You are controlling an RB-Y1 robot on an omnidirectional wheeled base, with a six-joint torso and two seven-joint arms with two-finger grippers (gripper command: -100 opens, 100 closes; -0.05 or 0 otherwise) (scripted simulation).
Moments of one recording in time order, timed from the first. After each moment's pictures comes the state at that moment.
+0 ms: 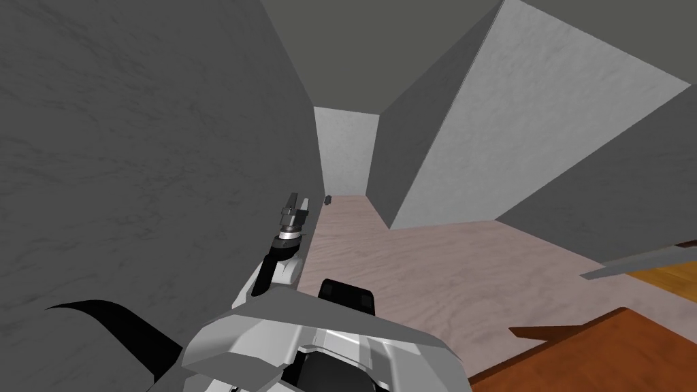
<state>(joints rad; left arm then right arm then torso) 0.48 0.03 -0.04 -2.30 -0.02 -0.52 0.01 0.87 -1.06 0.56 -1.00 2.45 0.24 0.10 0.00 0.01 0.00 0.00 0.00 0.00</state>
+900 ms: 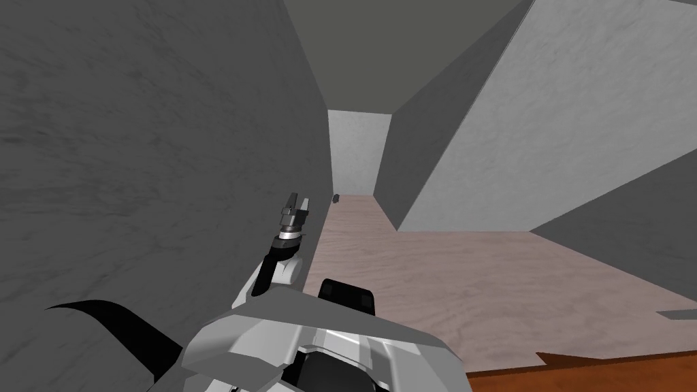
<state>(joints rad) 0.48 0.03 -0.04 -2.30 -0.02 -0.52 0.01 0.77 -1.08 0.62 -0.94 2.60 0.18 -0.14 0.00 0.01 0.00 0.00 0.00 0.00</state>
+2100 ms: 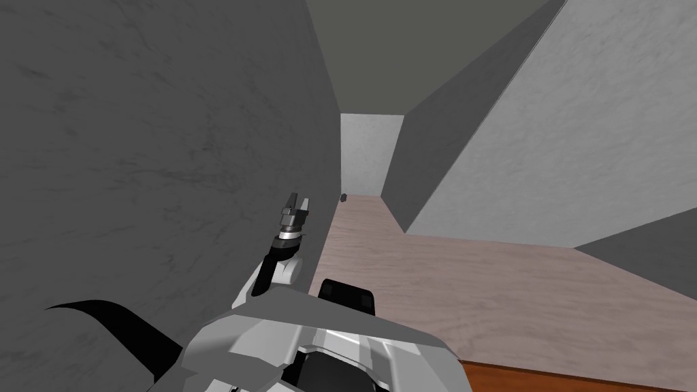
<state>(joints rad) 0.48 0.03 -0.04 -2.30 -0.02 -0.52 0.01 0.67 -1.11 0.68 -0.89 2.76 0.11 -0.47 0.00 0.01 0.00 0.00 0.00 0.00</state>
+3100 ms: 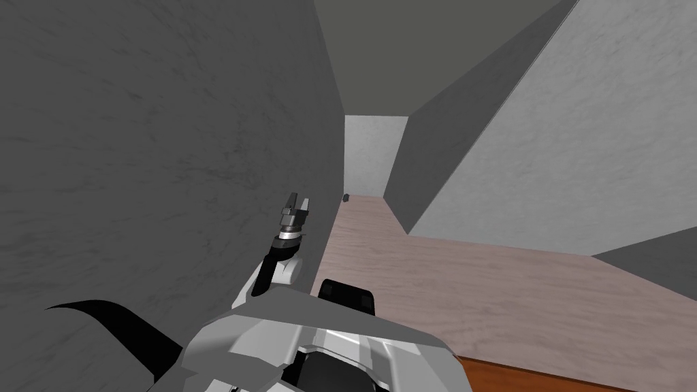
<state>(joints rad) 0.48 0.03 -0.04 -2.30 -0.02 -0.52 0.01 0.63 -1.11 0.70 -0.86 2.82 0.10 -0.59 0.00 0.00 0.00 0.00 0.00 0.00</state>
